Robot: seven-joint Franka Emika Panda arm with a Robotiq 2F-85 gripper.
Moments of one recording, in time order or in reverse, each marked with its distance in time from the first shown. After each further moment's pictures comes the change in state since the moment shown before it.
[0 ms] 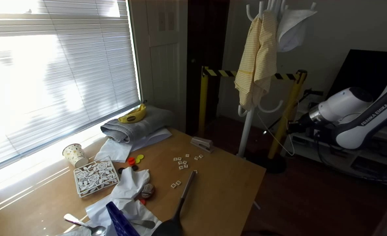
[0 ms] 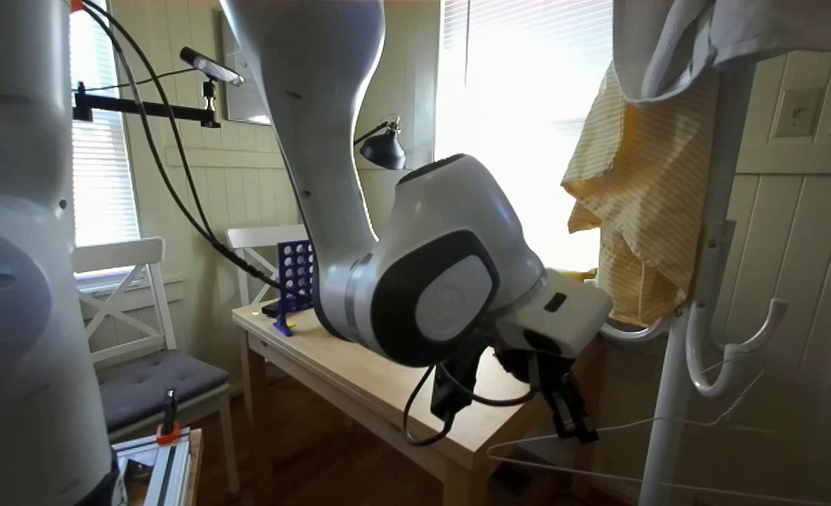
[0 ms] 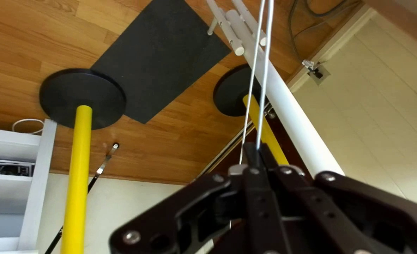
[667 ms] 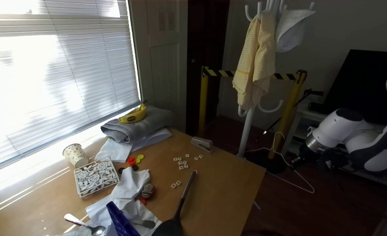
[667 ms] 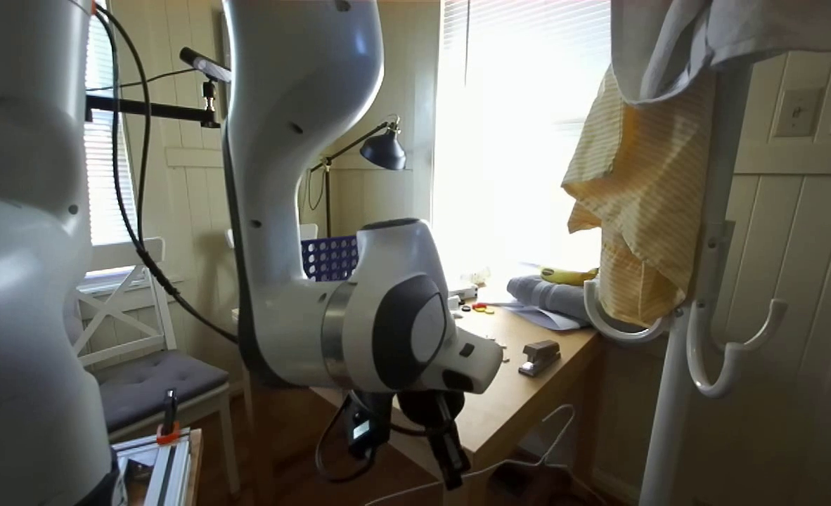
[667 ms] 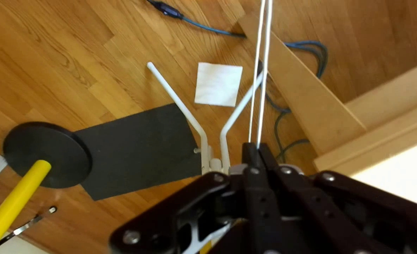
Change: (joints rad) arm -0.191 0.064 0.257 -0.070 -0.565 -0.170 0.148
